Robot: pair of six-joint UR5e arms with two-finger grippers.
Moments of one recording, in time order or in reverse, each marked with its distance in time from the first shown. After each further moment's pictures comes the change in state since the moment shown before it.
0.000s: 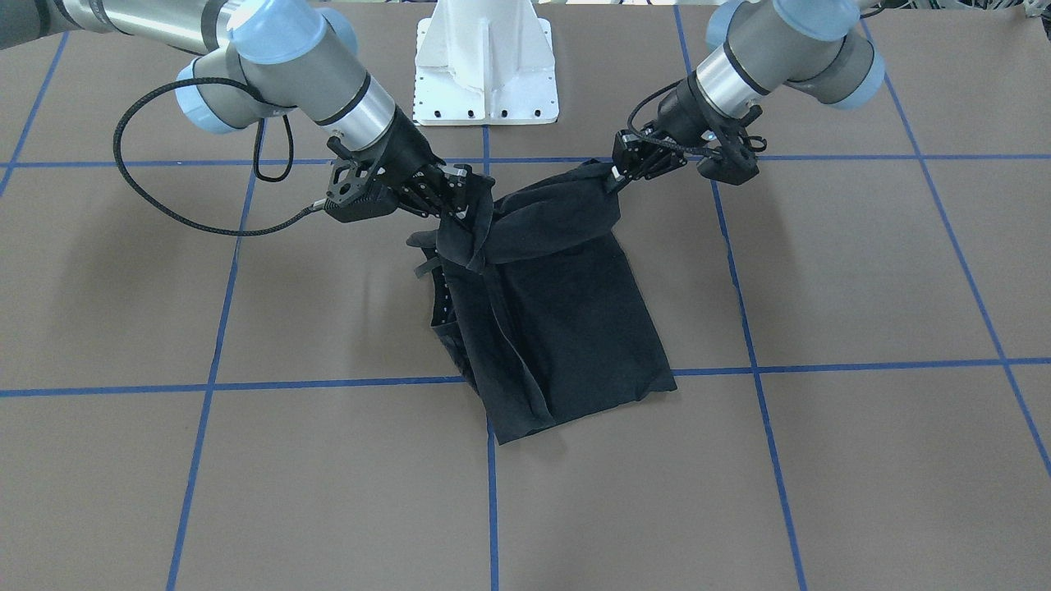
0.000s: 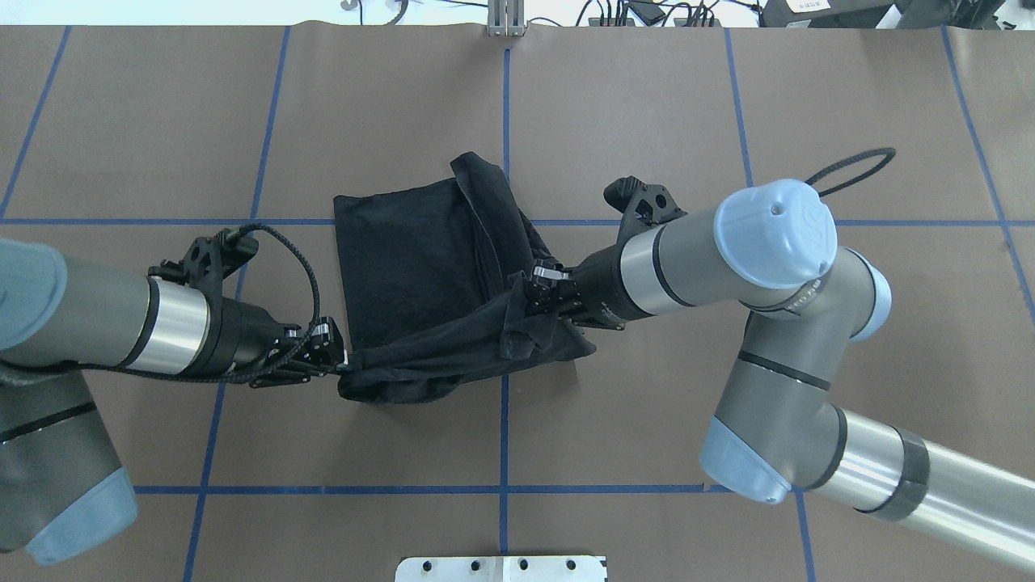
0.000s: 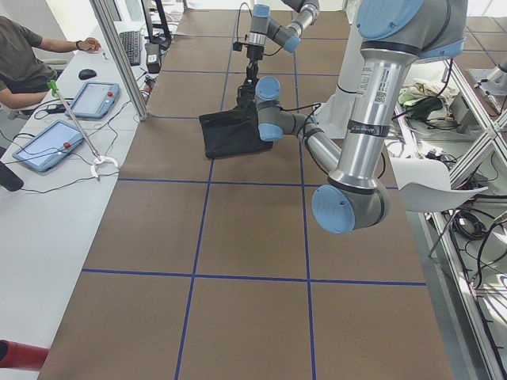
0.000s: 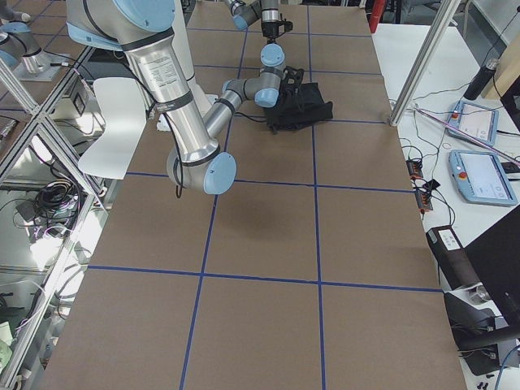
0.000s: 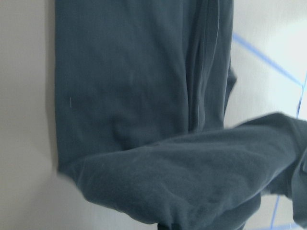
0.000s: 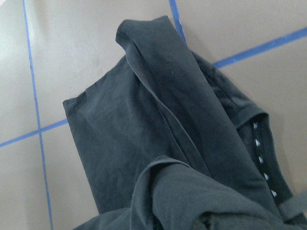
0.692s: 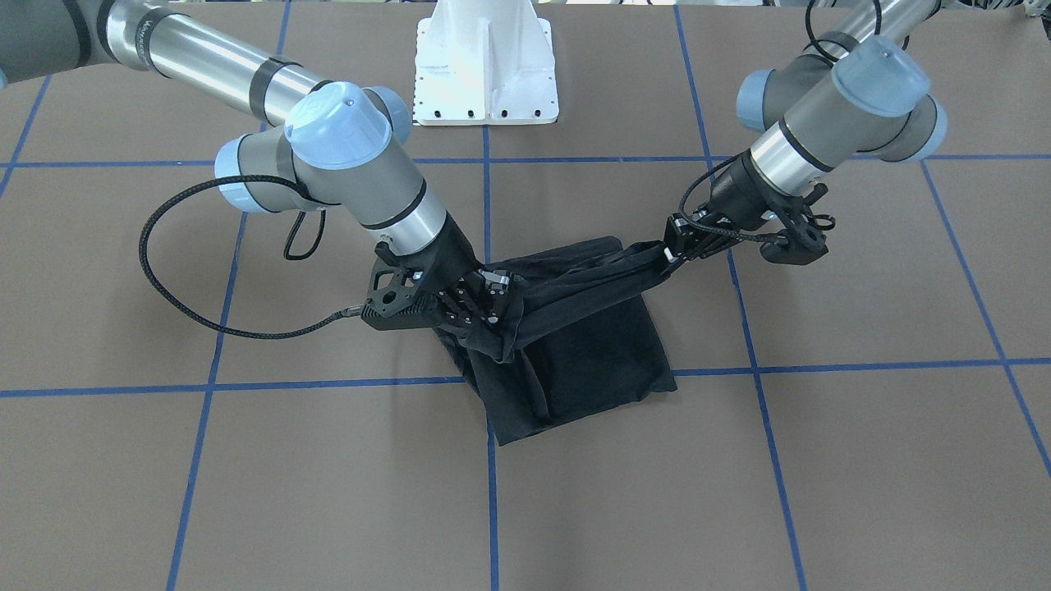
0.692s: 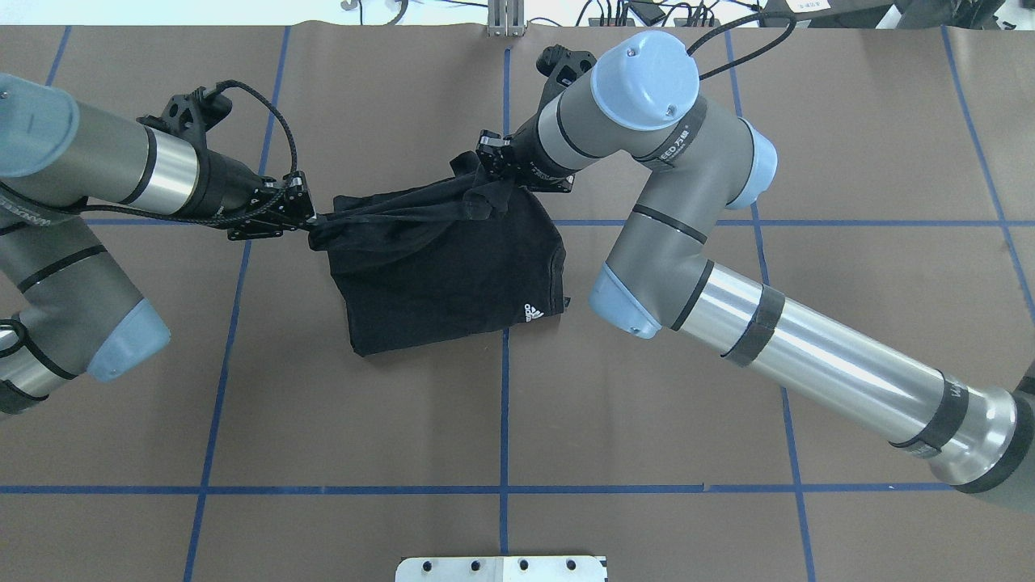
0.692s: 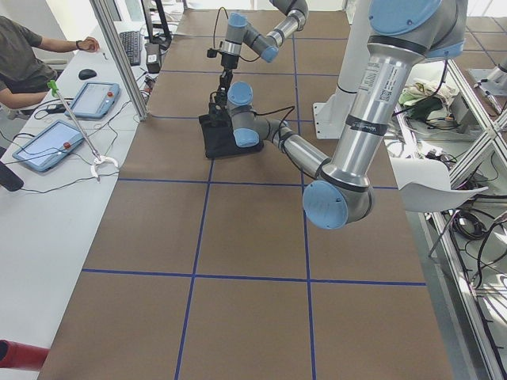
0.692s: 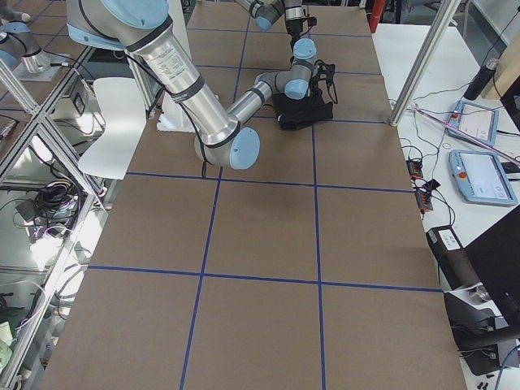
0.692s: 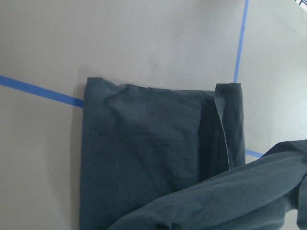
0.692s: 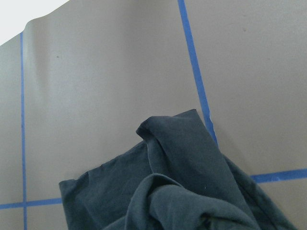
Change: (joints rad) left arm -0.164 -0.062 0.165 -0.005 -0.096 0.128; right arm 0.092 0.219 -0.329 0.015 -0.012 -0.125
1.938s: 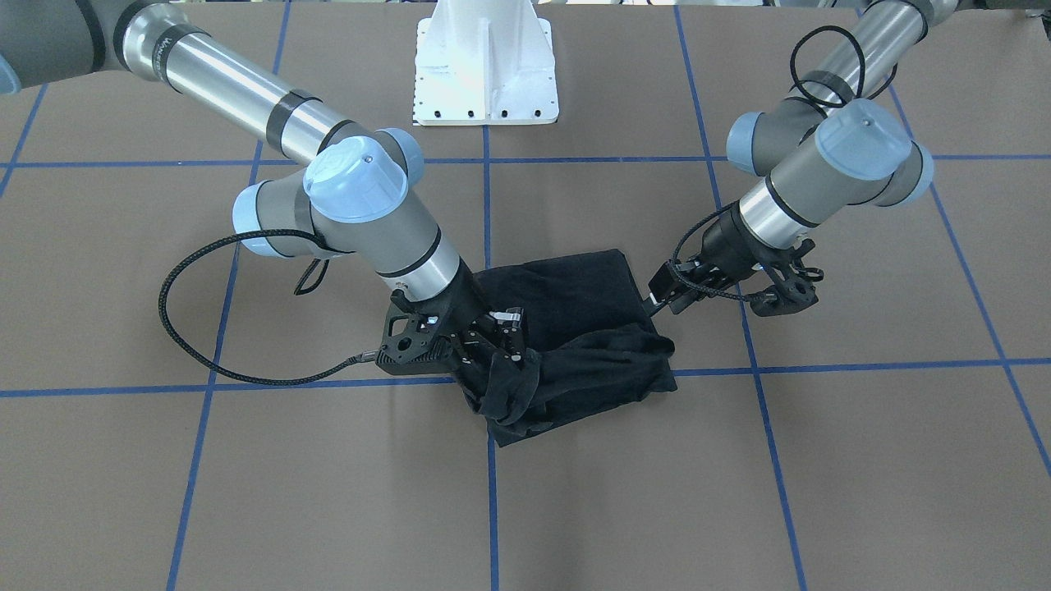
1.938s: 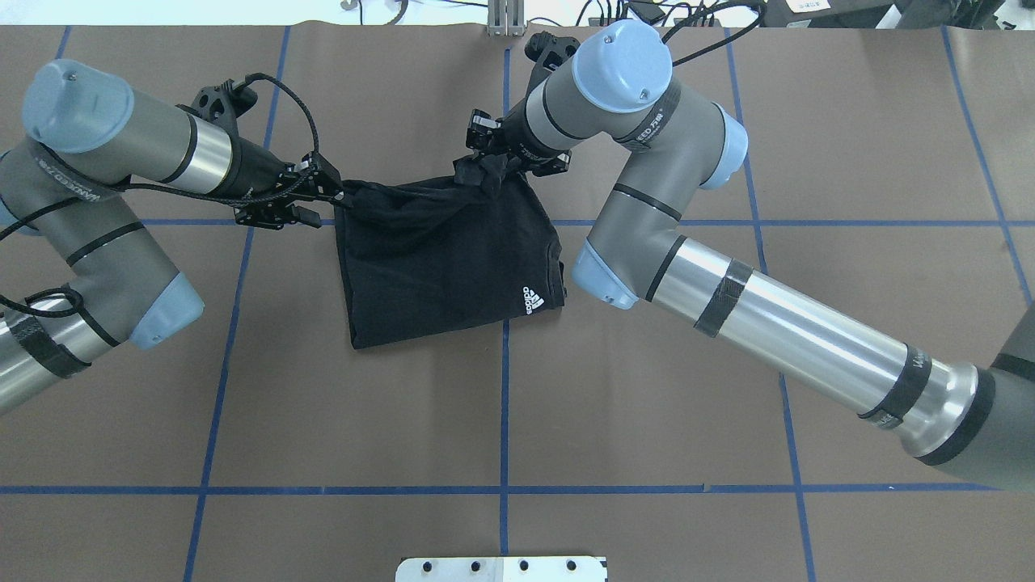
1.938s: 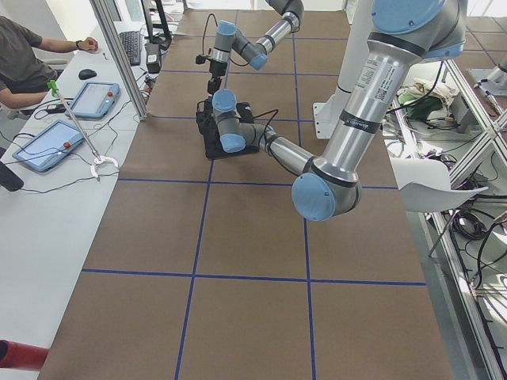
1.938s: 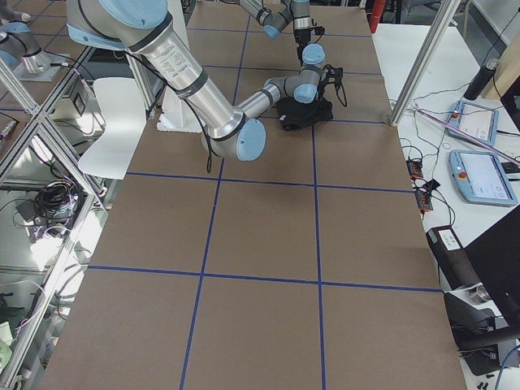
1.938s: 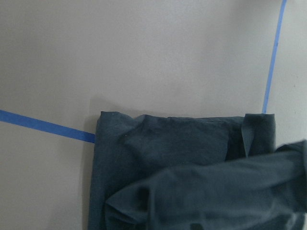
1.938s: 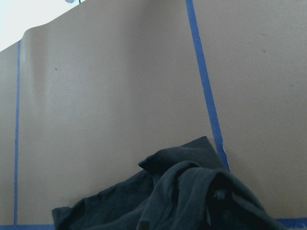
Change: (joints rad) left arm -0.005 -0.085 0.151 -0.016 -0.001 0.000; right arm 0.021 0.071 -0.157 0.099 0.005 -0.011
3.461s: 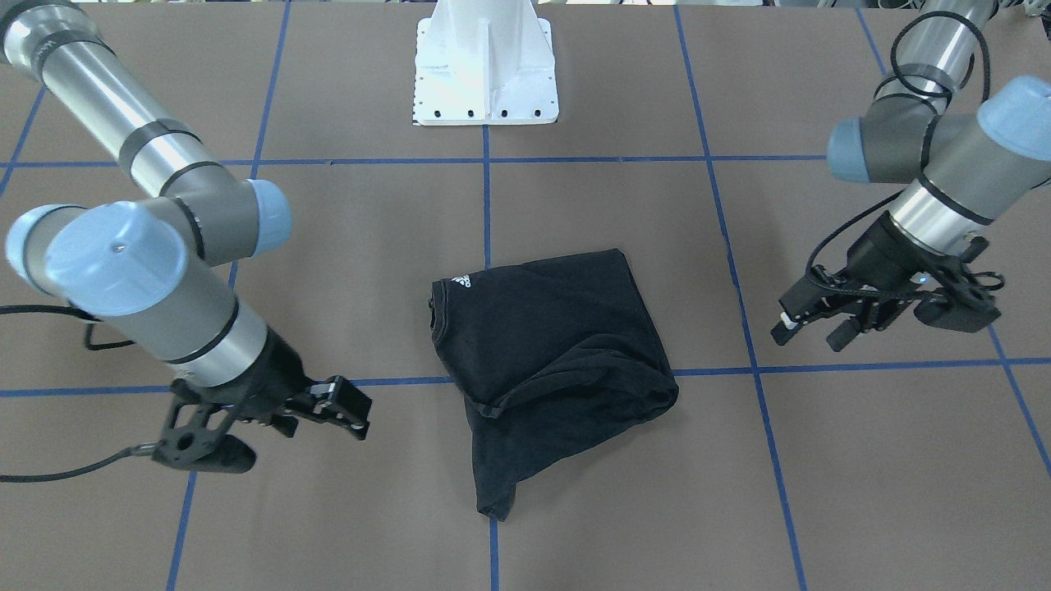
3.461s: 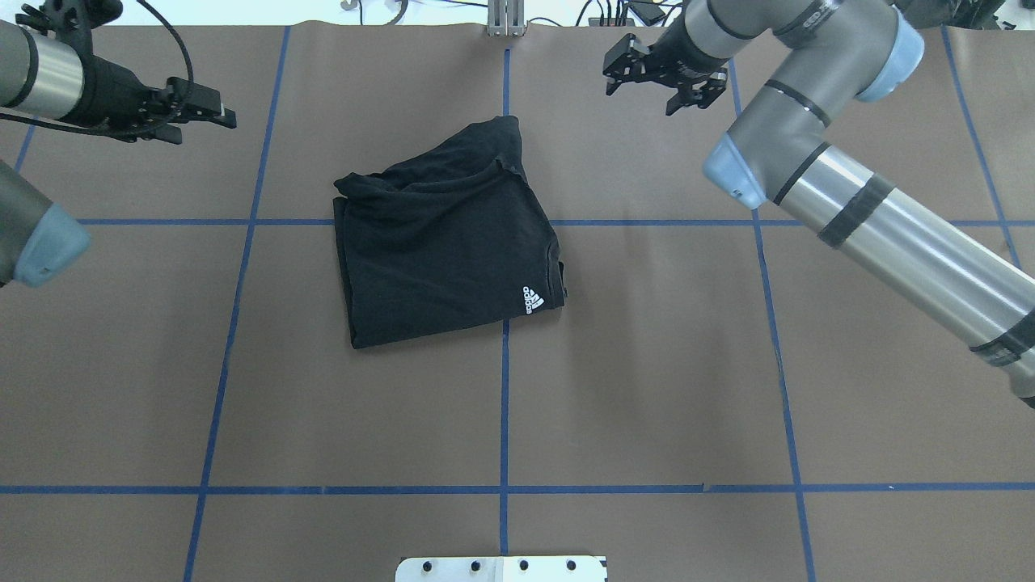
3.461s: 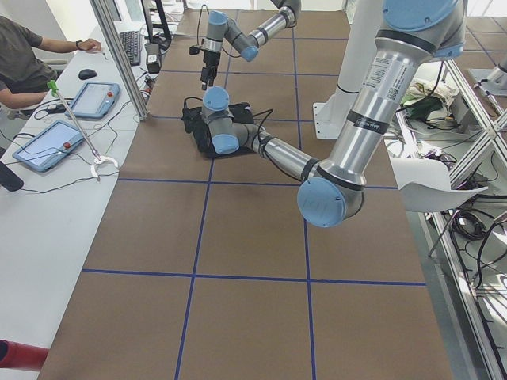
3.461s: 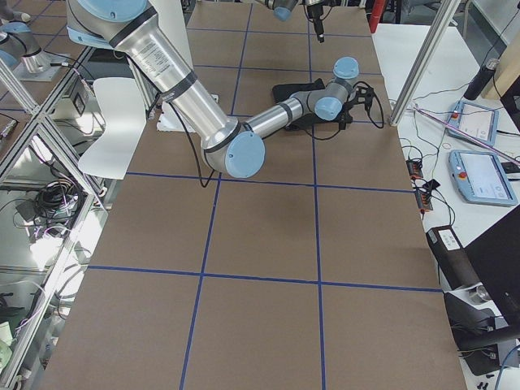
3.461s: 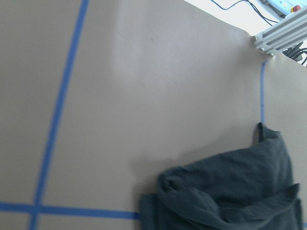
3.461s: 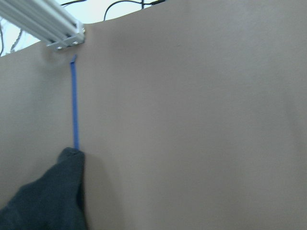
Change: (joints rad) left arm -0.255 0.102 -0.010 0.029 0.003 0.503; right arm 0.279 -0.154 0.043 -0.214 0.219 -0.358
